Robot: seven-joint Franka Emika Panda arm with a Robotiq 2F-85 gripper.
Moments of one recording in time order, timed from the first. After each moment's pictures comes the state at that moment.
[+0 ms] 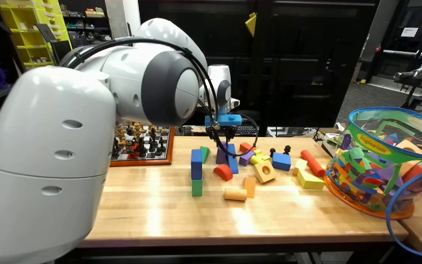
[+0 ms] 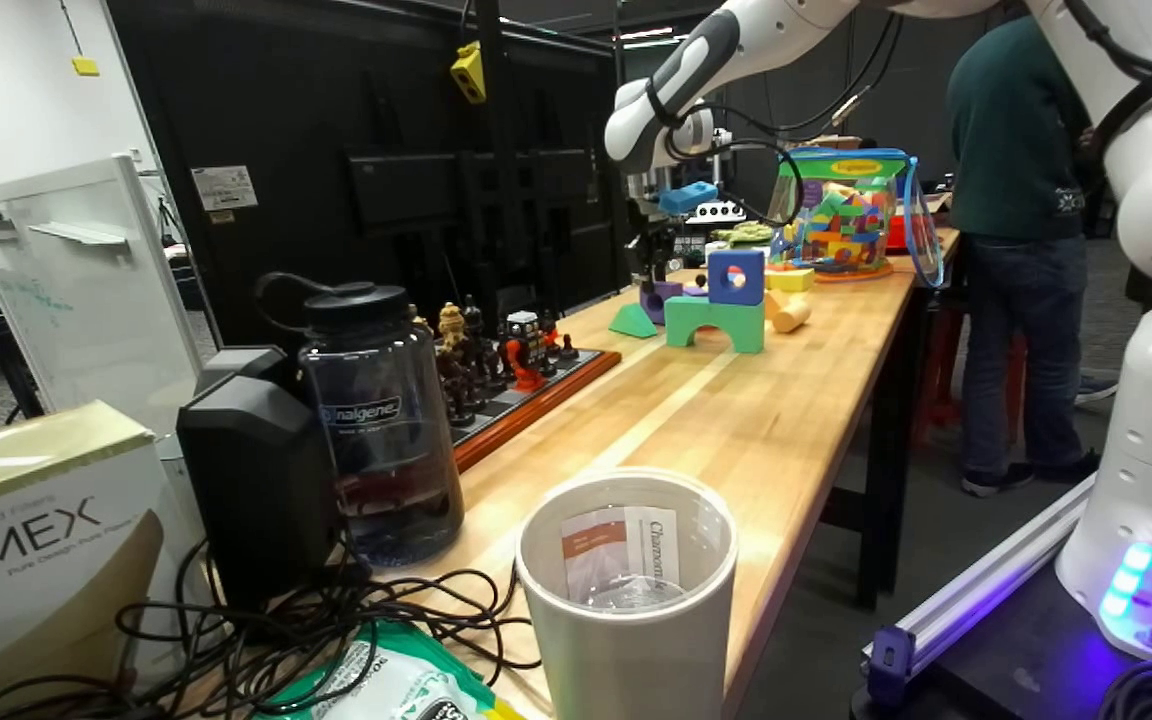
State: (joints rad) arm -0.02 0.53 0.03 -1.51 -0.13 2.13 -0.25
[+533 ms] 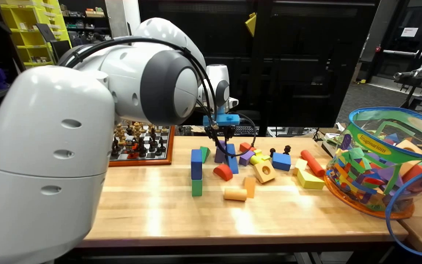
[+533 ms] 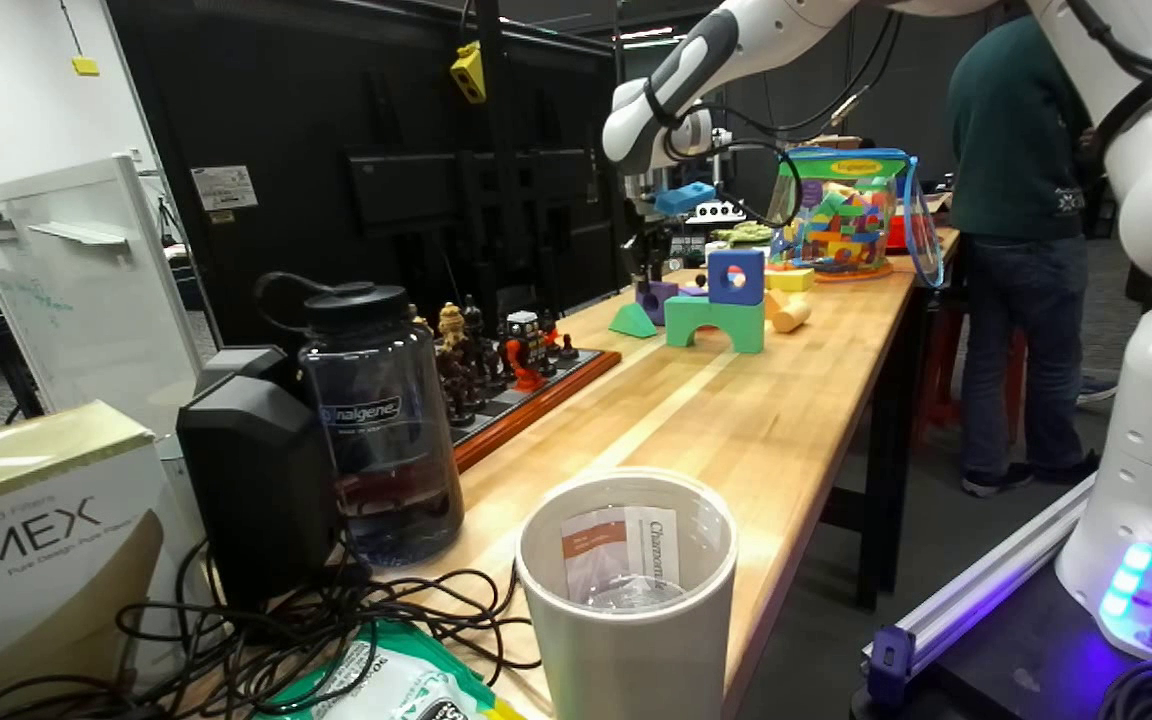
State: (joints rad) arm -0.02 0.53 0.03 -1.52 -0.13 2.16 -0.23
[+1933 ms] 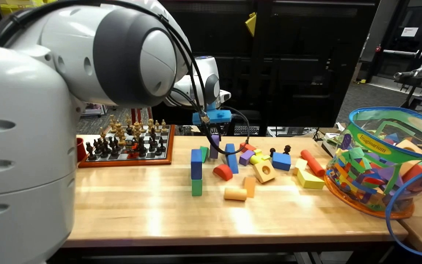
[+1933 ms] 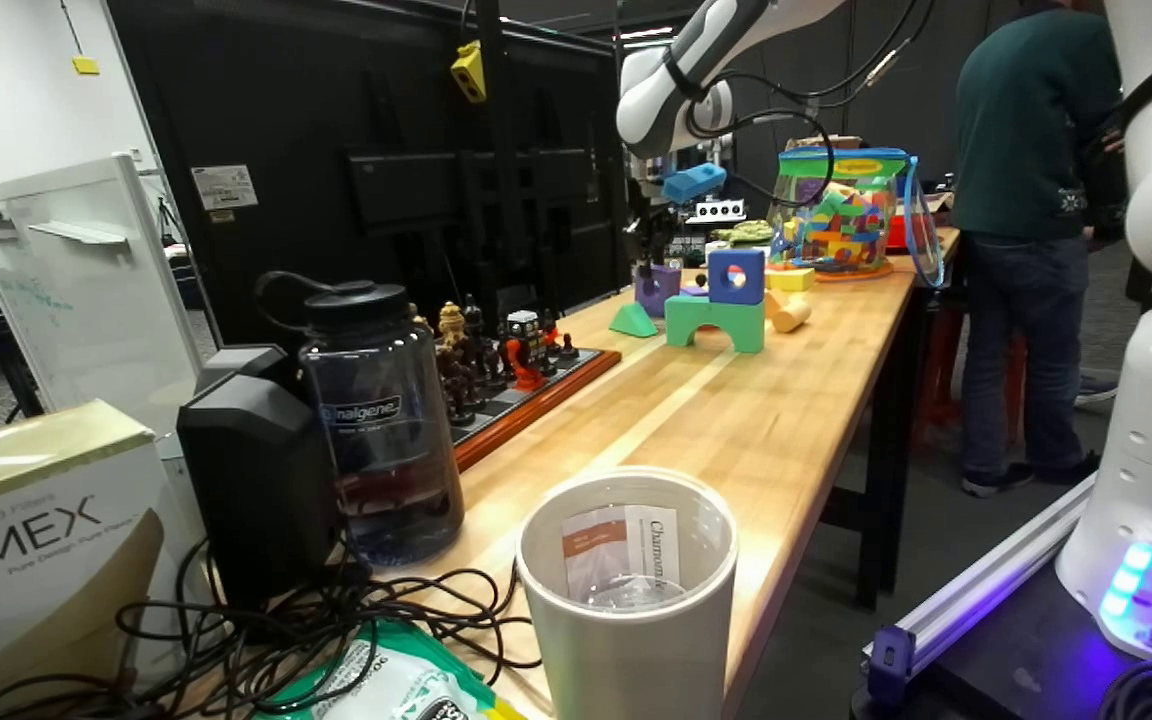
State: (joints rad) arm 0.01 0.33 0.03 -1.78 -0.18 2.31 -0.16
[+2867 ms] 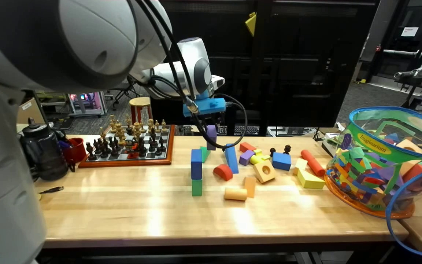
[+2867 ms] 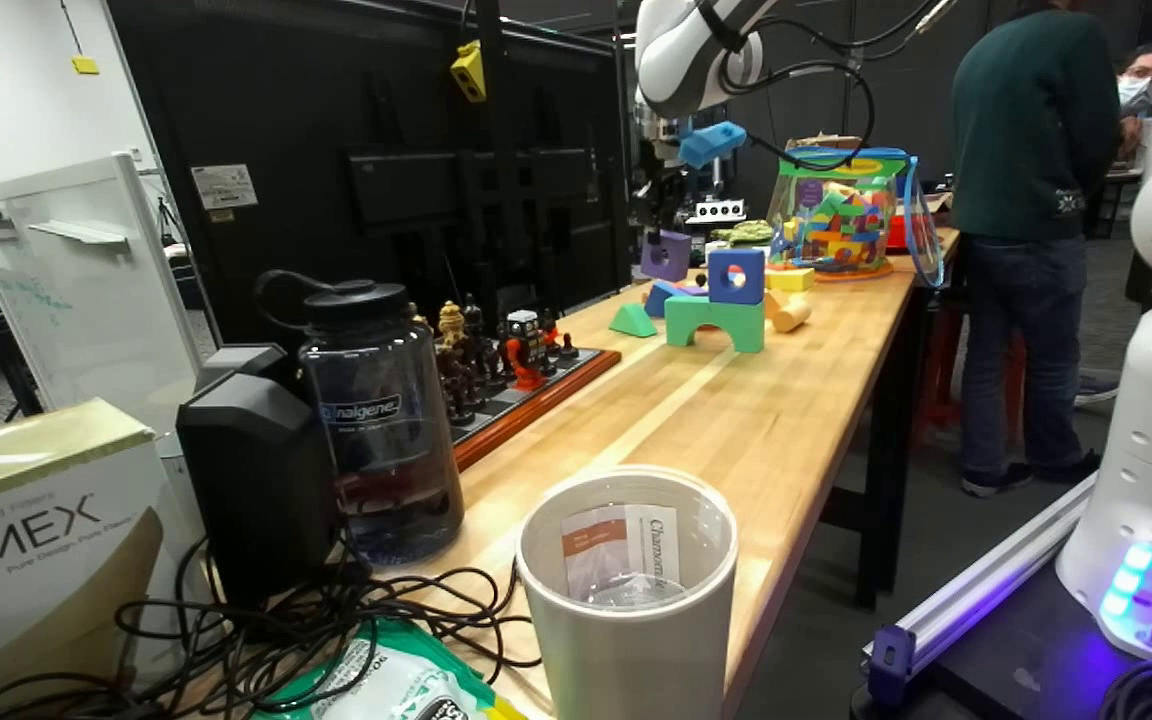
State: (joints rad) arm 0.03 0.11 0.03 -1.97 -0.24 2.37 -0.12
